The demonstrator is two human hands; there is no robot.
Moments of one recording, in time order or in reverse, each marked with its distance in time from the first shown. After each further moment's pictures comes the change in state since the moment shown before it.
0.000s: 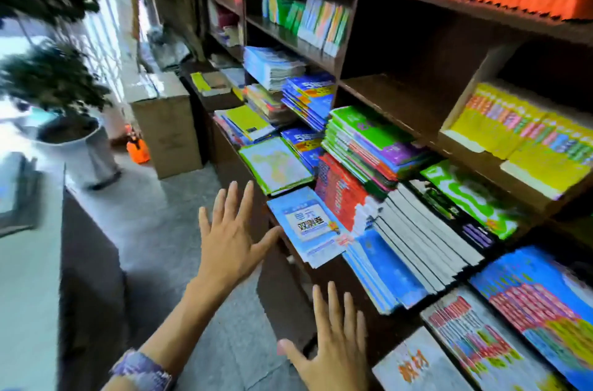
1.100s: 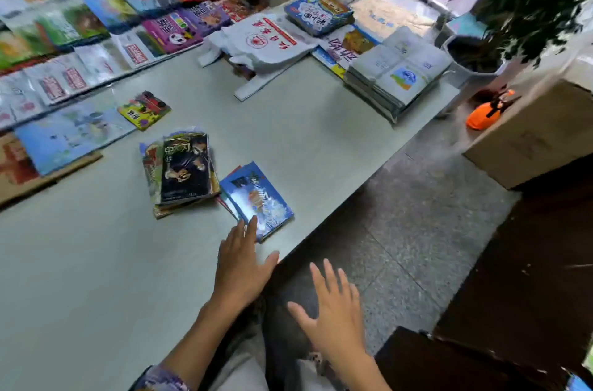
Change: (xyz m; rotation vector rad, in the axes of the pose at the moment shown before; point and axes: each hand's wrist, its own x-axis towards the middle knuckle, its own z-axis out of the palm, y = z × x) left_hand -0.244 -0.318 0.000 -0.175 0.301 -1.450; right_hand 0.069 -0.291 0.224 -0.375 -0.708 -1.249
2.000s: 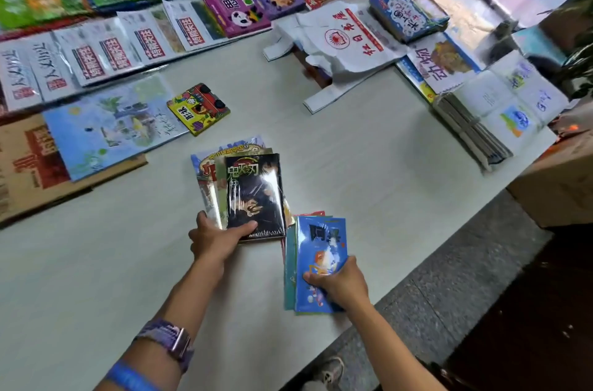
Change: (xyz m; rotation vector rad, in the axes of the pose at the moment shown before) left_hand 0.187 -0.171 -0.091 -0.577 0.094 -0.774; right_hand 0.209 -0.134 -0.006 0.474 -0.195 0.534
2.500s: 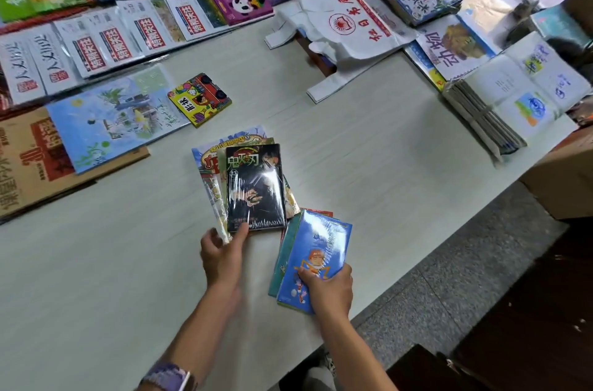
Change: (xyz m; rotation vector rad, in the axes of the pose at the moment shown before) left_hand -0.048 -0.030 0.019 -0.416 0.095 -0.057; right_hand -0.029 -0.001 0.047 0.369 0.165 0.111
